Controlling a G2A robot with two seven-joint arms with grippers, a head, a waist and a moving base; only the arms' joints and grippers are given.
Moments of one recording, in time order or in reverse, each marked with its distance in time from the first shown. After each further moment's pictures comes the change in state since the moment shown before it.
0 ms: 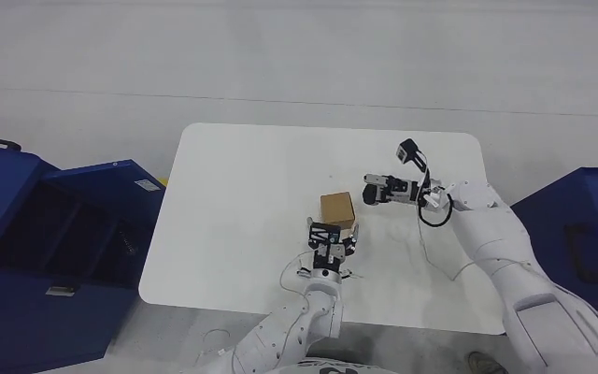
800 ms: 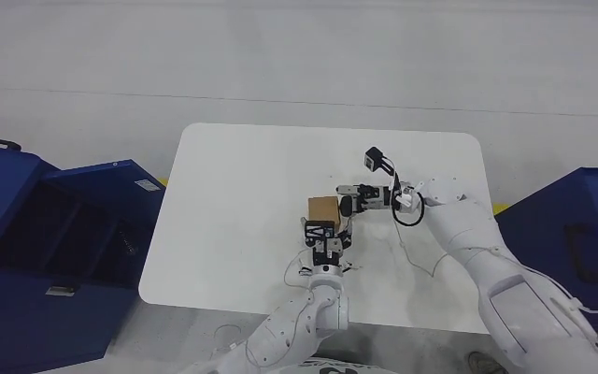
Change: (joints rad) left arm -0.041 -0.083 -0.018 0.136 -0.173 0.048 0.161; right arm 0.092 -0.116 -0.151 0.139 0.041 0.023 0.067
